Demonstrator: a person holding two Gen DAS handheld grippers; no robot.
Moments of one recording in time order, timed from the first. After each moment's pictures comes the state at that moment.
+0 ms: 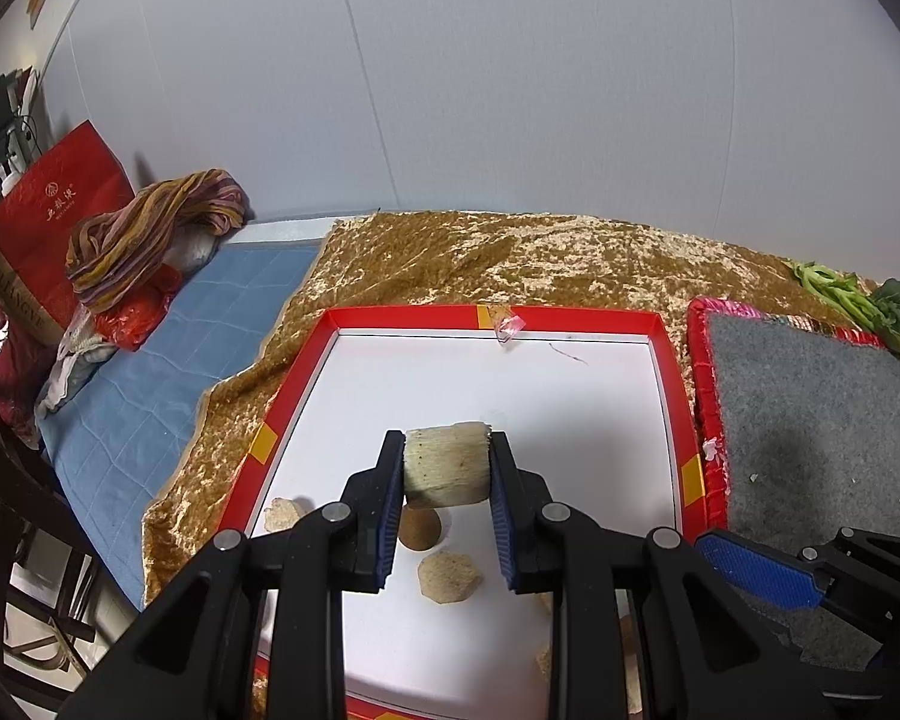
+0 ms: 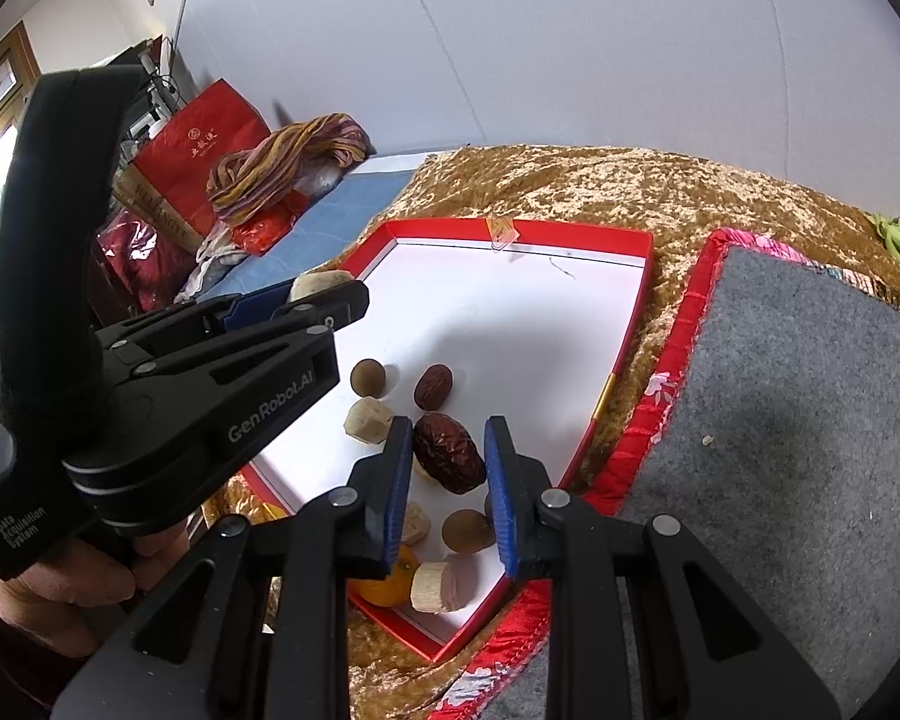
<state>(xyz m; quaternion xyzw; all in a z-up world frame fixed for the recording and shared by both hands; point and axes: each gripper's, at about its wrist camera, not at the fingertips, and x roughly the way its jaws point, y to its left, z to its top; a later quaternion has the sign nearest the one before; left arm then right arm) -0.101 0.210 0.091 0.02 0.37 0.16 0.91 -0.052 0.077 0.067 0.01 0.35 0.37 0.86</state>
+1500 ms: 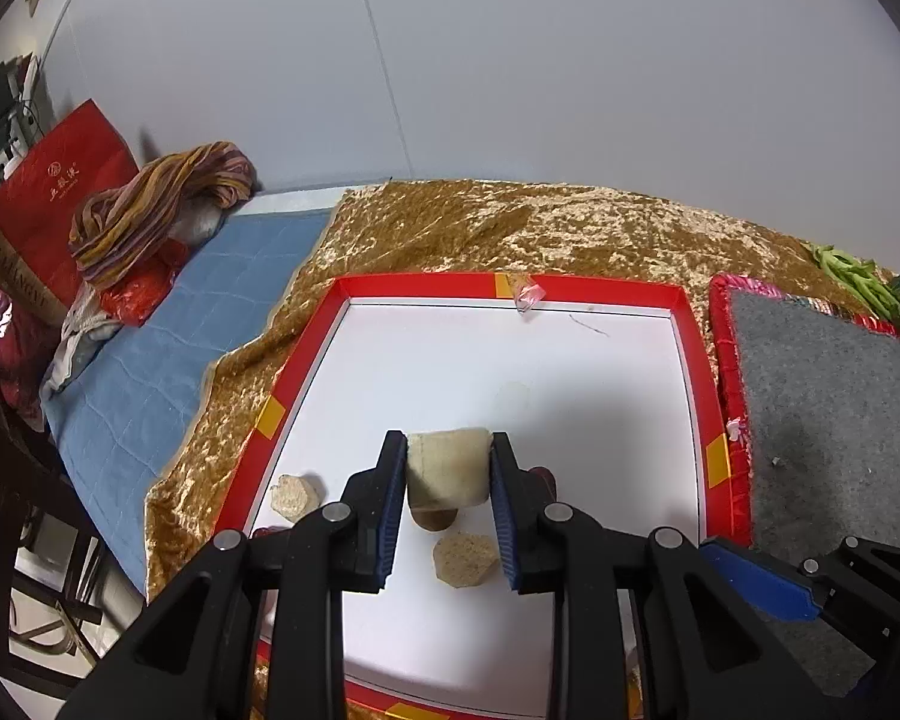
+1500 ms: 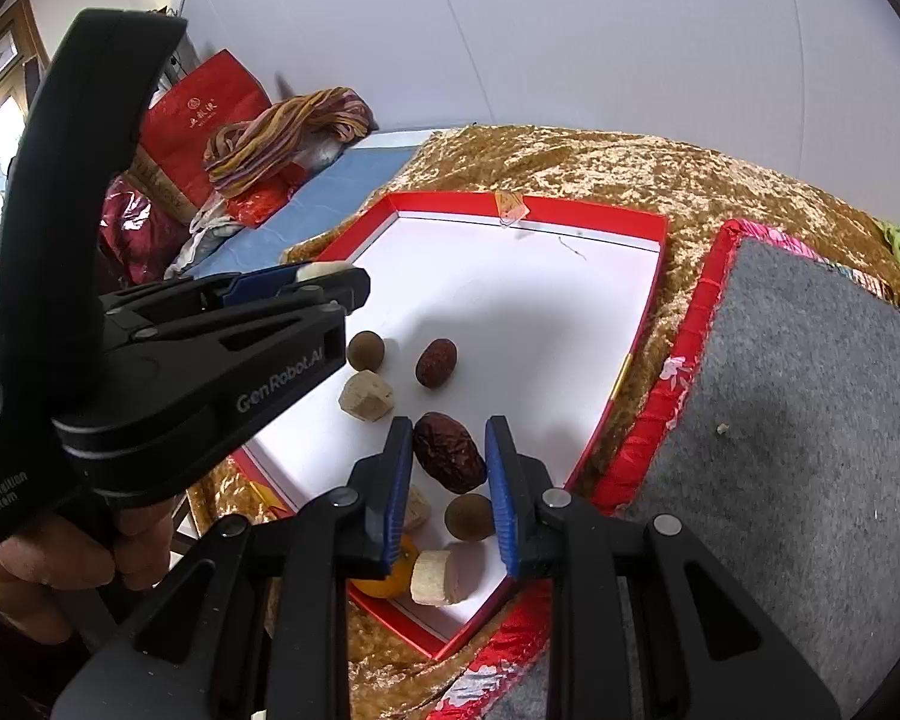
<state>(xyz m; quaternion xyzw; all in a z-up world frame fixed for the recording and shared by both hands) -0.098 0.221 0.081 0.01 0.40 0.17 0.90 -0.047 0.085 0.062 -0.02 0.36 0.37 0.85</state>
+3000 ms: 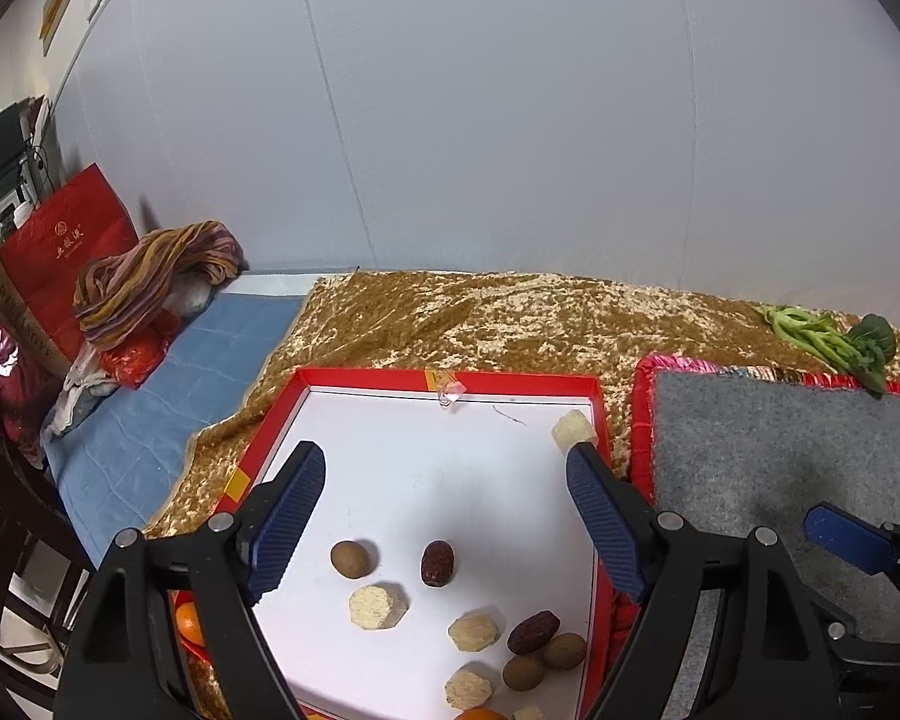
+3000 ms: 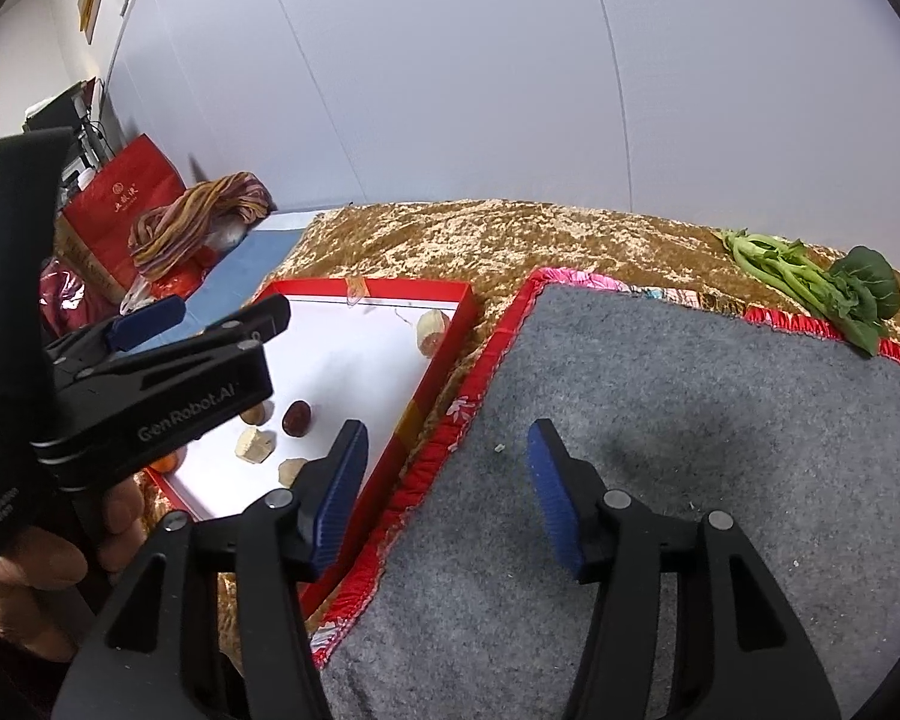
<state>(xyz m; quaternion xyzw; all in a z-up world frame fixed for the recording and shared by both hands) -0.098 0.164 0.112 0.03 0.32 0.17 0.93 -0.050 -0.003 0.096 0.01 0.32 0.27 0.91</state>
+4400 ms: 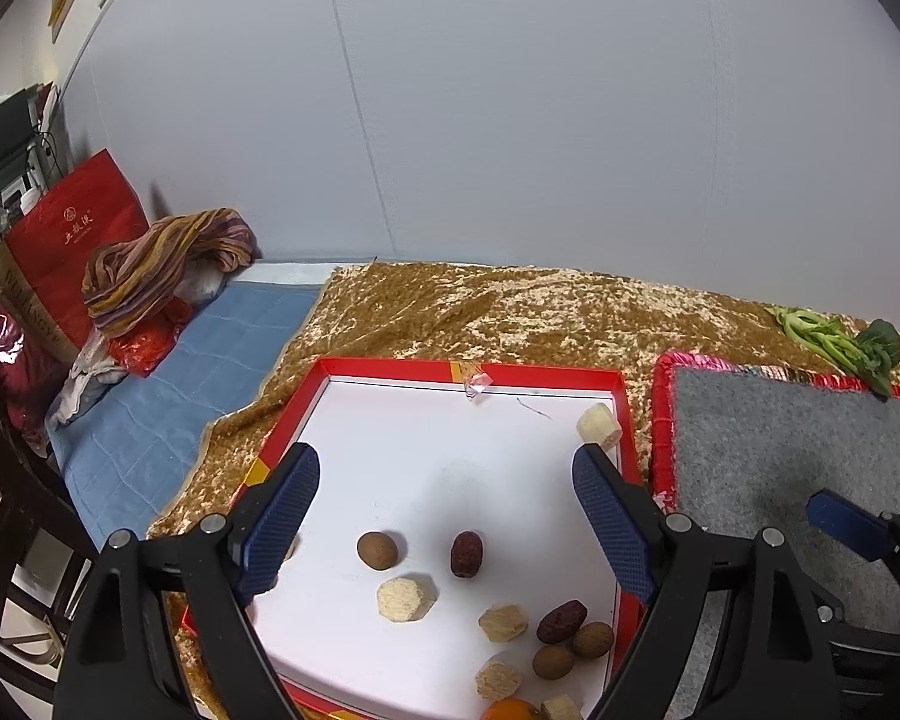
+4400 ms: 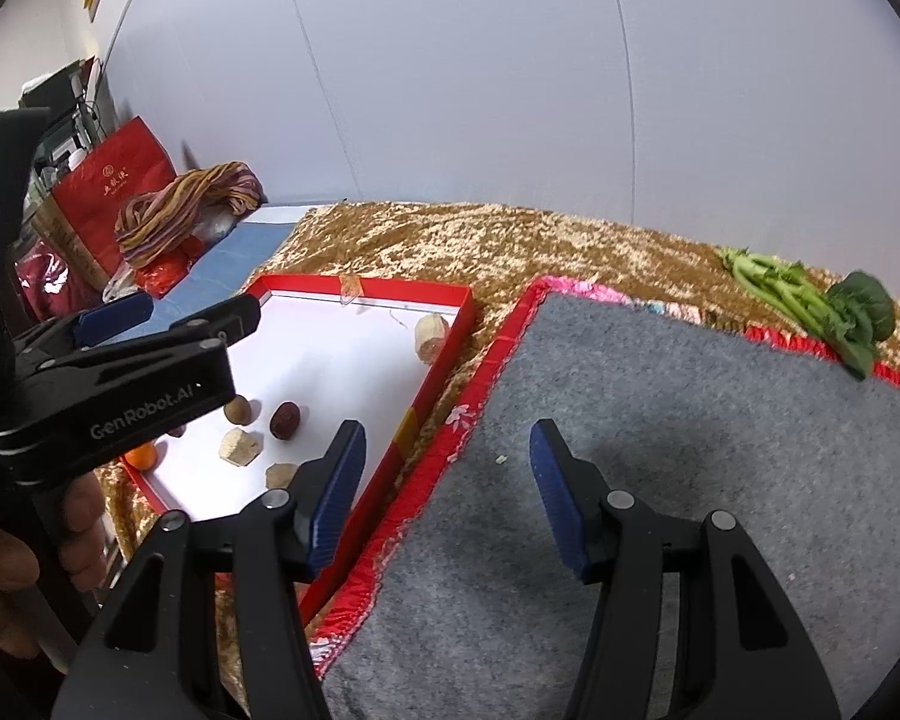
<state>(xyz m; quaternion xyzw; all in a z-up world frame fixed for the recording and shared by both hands) -0.103 0.178 0.112 0.02 0.33 0.17 0.93 -0.055 0.013 0.098 -0.02 0.31 0.25 0.92</state>
